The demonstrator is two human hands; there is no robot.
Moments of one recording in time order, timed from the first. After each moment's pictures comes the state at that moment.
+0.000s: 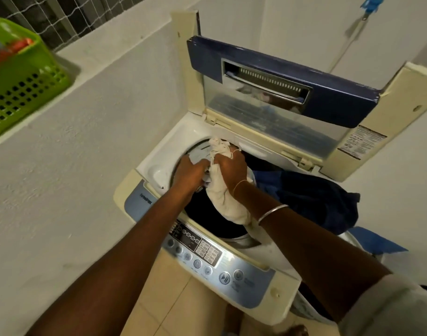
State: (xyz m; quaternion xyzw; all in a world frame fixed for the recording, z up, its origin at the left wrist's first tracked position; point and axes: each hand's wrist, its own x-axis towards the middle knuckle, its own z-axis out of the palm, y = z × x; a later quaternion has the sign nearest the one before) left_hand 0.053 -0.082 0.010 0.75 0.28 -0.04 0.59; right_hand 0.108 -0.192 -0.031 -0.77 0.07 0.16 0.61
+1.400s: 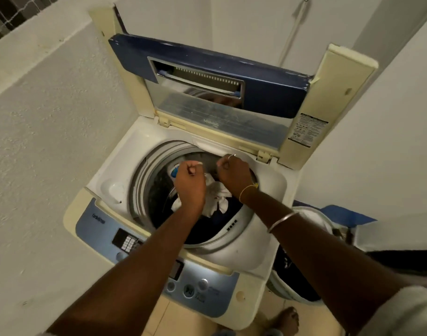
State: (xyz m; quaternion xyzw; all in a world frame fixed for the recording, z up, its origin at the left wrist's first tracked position) left_hand 0.086 -0.198 -0.059 0.77 0.29 0.12 0.56; right_hand 0.123 -0.310 -0.051 -0.91 0.01 0.07 0.40
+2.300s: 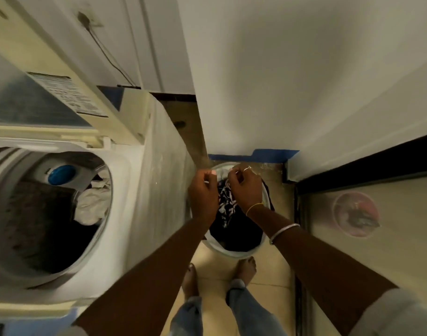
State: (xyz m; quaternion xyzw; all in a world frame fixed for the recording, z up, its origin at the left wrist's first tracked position) left_hand 0.024 -0.532 -0.209 0.86 0.09 -0.04 0.50; right_hand 0.012 -0.648 -0.210 -0.83 0.27 -0.02 0.50
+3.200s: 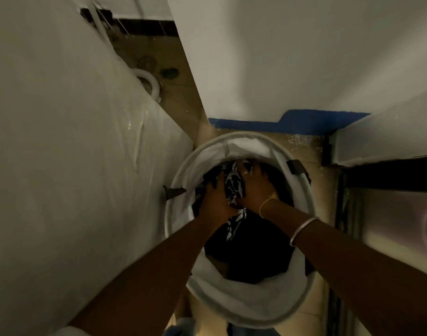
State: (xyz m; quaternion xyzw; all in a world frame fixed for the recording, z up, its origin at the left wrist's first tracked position) left_hand 0.034 -0.550 -0.577 0.89 -0.04 -0.39 0.24; right_hand 0.034 -0.695 -0.585 -0.91 0.09 0.34 0.20
